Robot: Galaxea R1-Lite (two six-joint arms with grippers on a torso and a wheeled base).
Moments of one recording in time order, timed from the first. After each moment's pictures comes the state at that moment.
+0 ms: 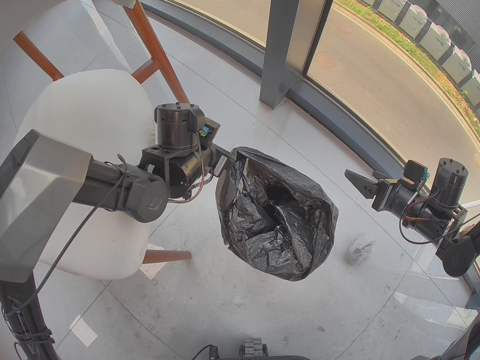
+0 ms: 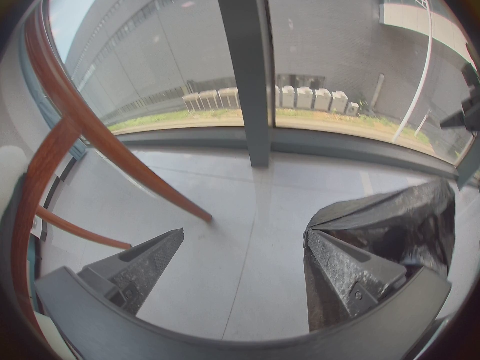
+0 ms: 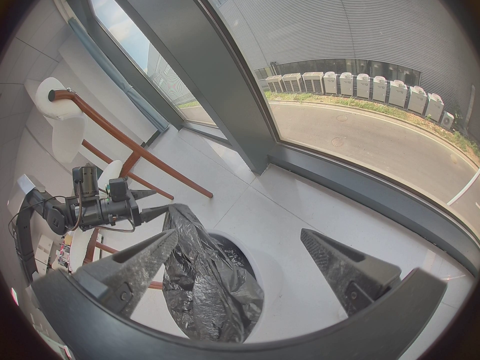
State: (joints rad) left arm -0.52 2.14 -1.42 -0.60 0.32 0.40; right arm 0.30 1.76 -0.50 -1.17 0.13 0.30
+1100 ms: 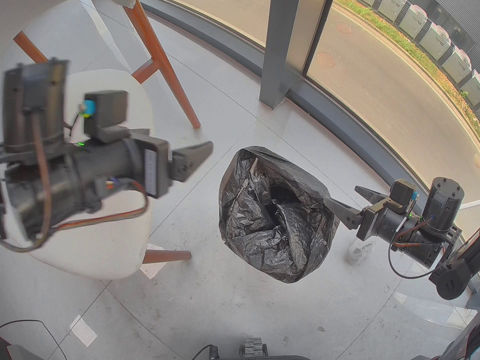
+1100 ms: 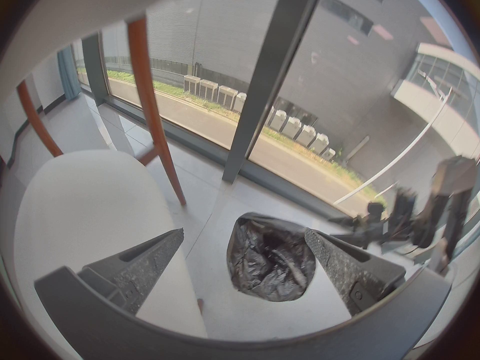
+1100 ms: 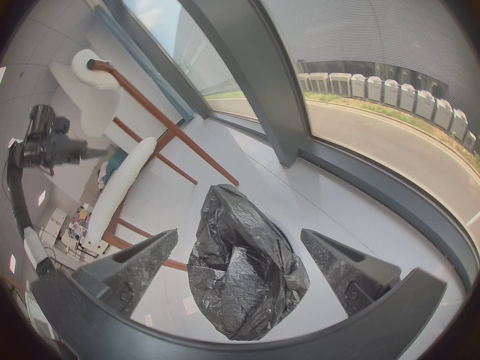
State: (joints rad) left arm -0.73 1.31 -1.02 -0.17 0.23 -0.06; right arm 0.44 1.76 -0.38 -1.30 0.14 0.17
